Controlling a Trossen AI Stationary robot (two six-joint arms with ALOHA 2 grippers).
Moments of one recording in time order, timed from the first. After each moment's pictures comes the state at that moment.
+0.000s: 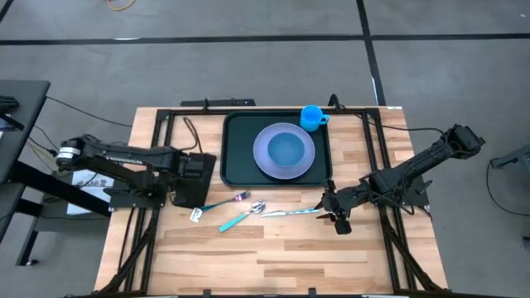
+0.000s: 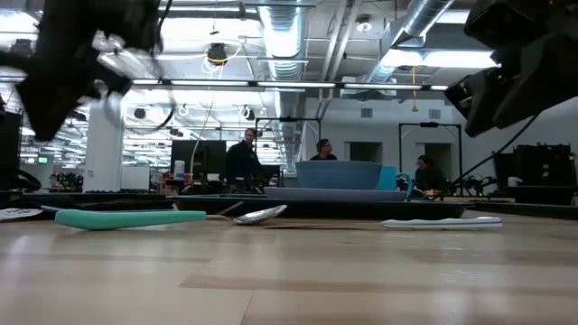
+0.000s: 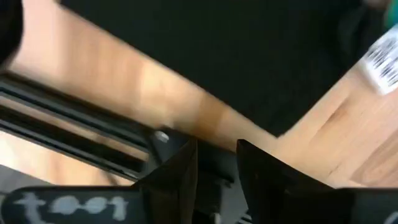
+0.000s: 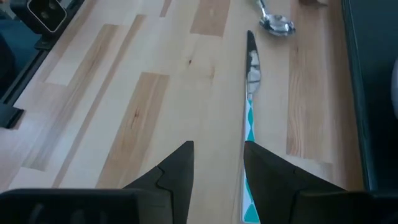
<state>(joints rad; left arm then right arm) 0.00 1.16 0.78 -1.37 -0.07 -0.38 0.42 1.11 0.51 -0.16 0.08 0.14</state>
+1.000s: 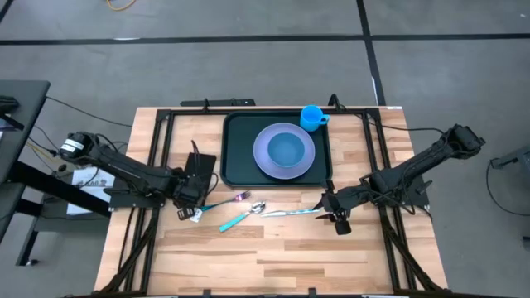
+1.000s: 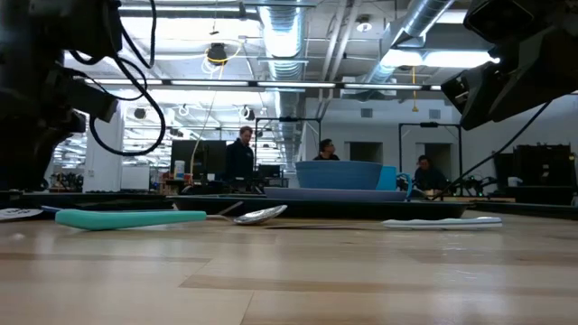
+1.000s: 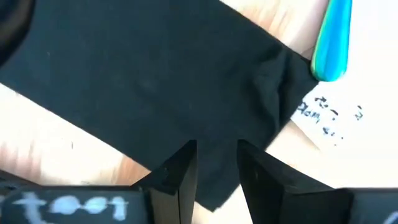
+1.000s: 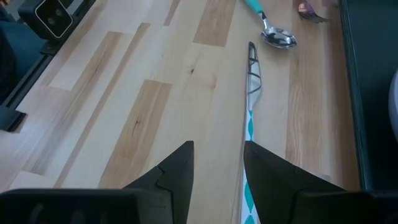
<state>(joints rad) -0.29 1.17 0.59 -0.98 -0.09 -0.67 0.42 1.11 0.51 -0.13 0.08 0.11</state>
